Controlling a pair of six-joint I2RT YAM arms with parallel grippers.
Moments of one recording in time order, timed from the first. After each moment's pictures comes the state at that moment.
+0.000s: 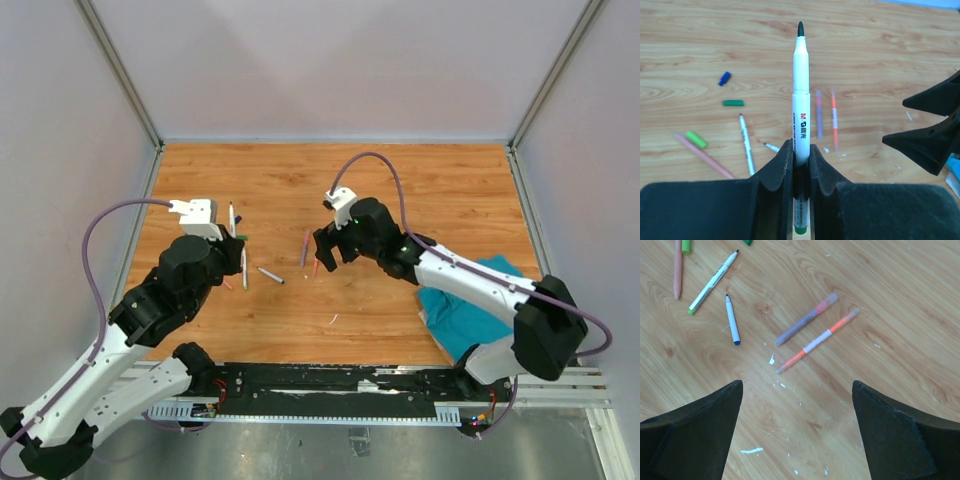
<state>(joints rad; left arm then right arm) -0.77 0.65 0.86 -0.55 -0.51 -0.43 0.82 1.38 0.97 -0.12 0.01 0.10</state>
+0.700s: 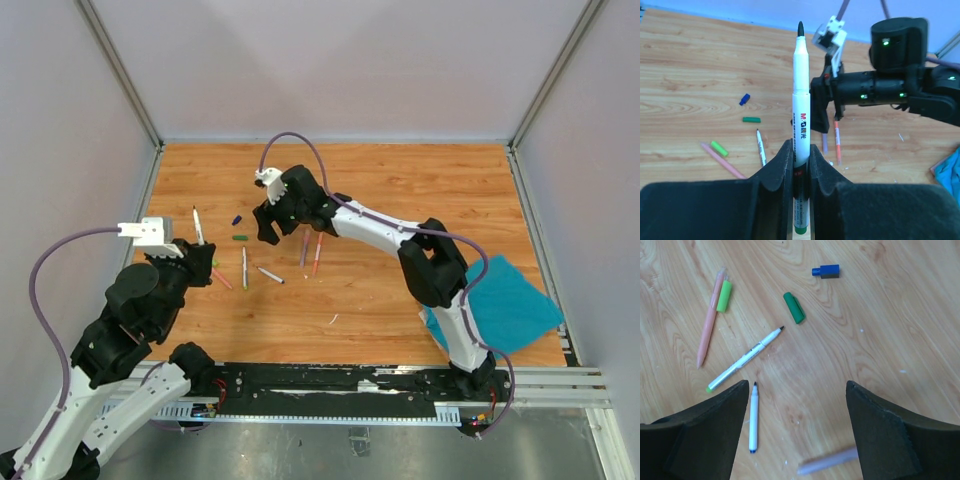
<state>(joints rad) -0.64 0.43 0.89 -0.65 -0.48 -0.37 0.83 2.13 1.72 -0.18 -0.31 0.02</state>
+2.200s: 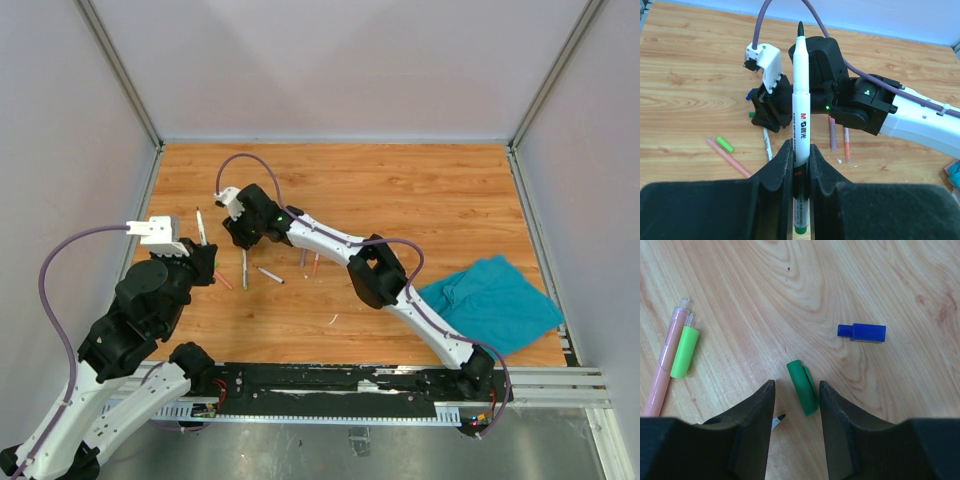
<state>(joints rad) -0.64 0.42 0.86 -0.64 -0.51 -0.36 0.93 2.71 2.43 -0.35 -0.21 -0.04</state>
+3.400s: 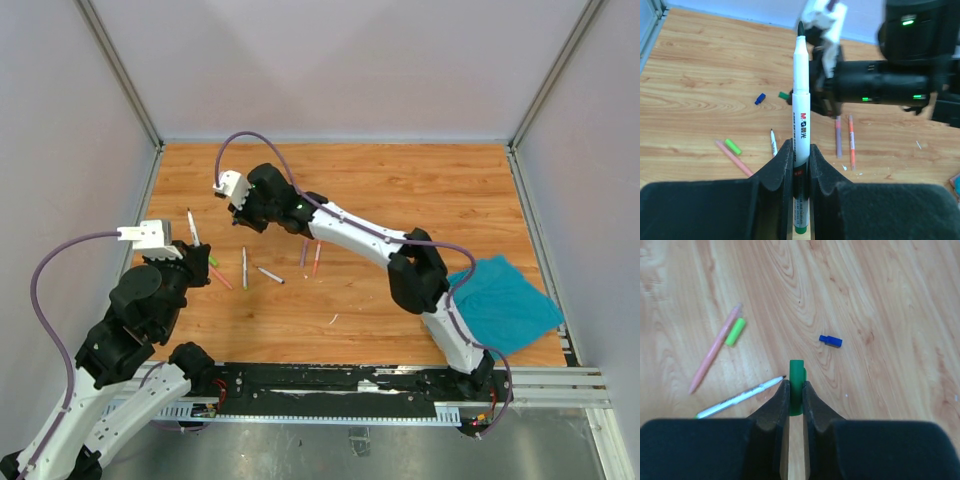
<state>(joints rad) -0.63 0.38 0.84 -0.63 -0.54 -0.35 0.95 2.35 2.13 -0.33 -0.20 -0.29</state>
